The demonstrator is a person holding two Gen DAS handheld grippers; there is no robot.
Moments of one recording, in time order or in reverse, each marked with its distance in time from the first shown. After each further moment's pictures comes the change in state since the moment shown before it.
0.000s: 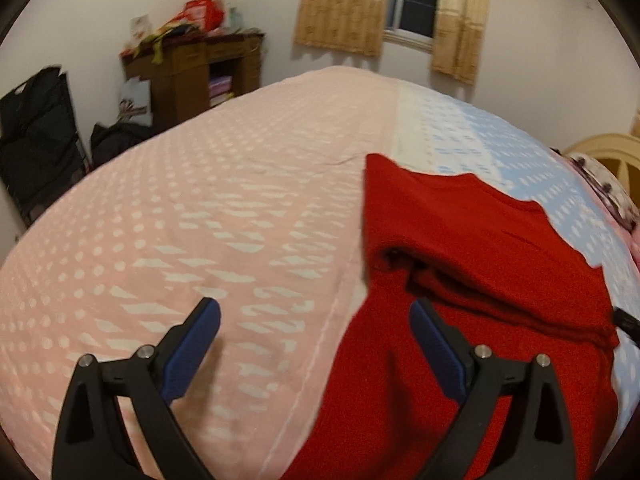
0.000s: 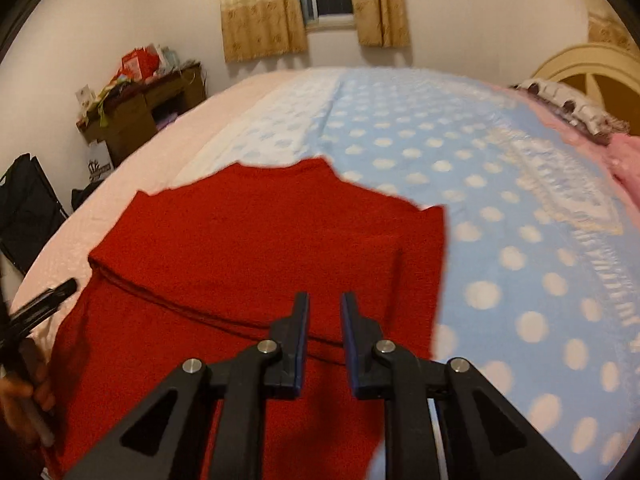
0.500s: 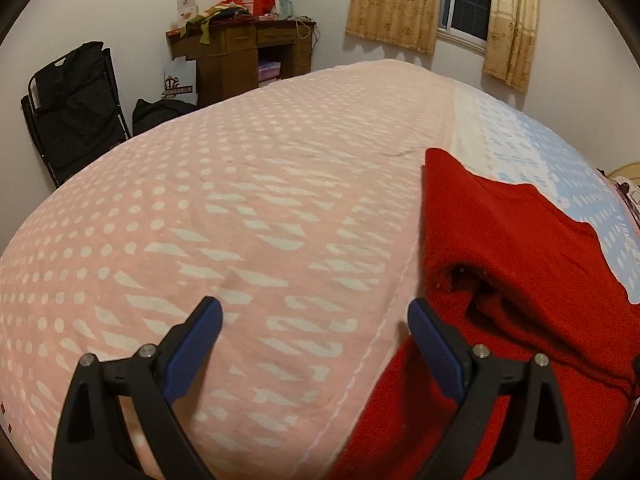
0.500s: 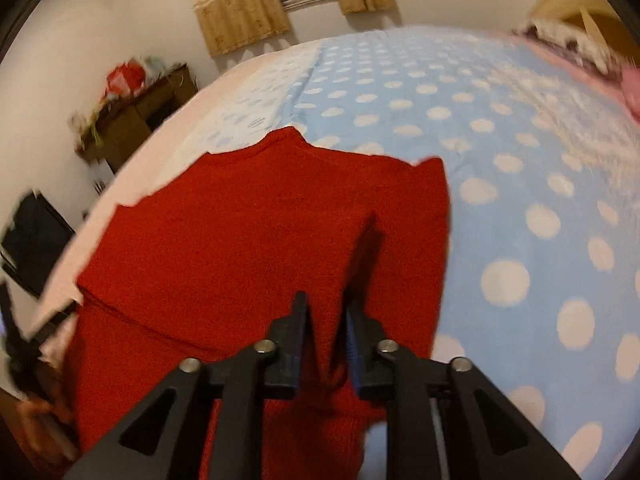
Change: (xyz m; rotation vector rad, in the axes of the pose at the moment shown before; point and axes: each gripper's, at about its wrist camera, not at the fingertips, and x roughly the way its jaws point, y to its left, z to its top) left arm 0.046 0.006 0.004 -0.133 0.033 0.167; right arm 0.018 -0.055 -0.001 0.203 0.053 0.150
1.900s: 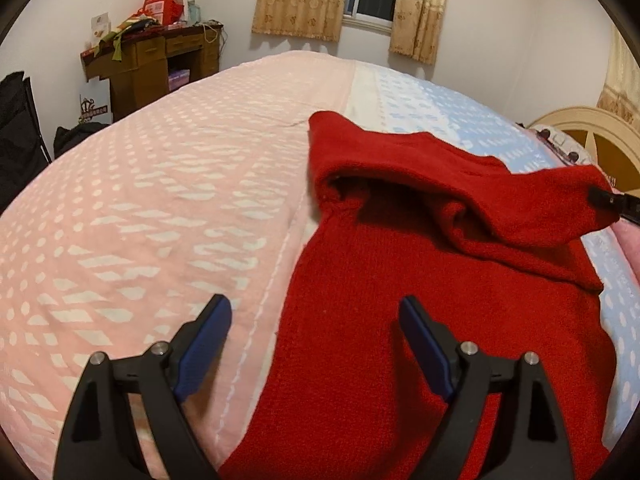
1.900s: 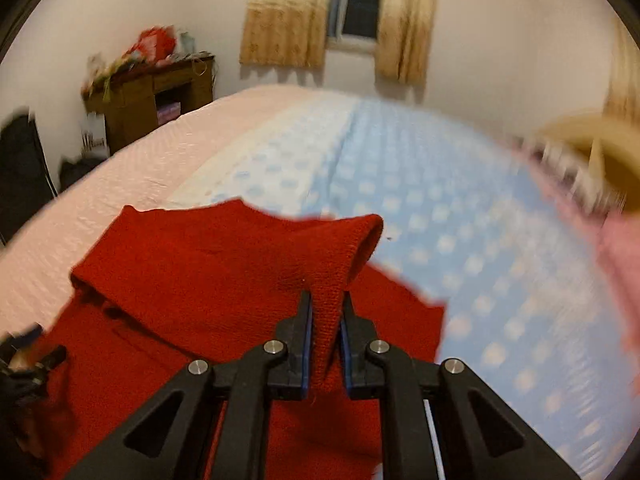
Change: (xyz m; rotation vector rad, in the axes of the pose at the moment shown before) left arm -0.047 -0.011 -0.045 0.198 0.021 -0.277; right arm -0.024 0.098 0.034 -0.272 -0.150 -0.149
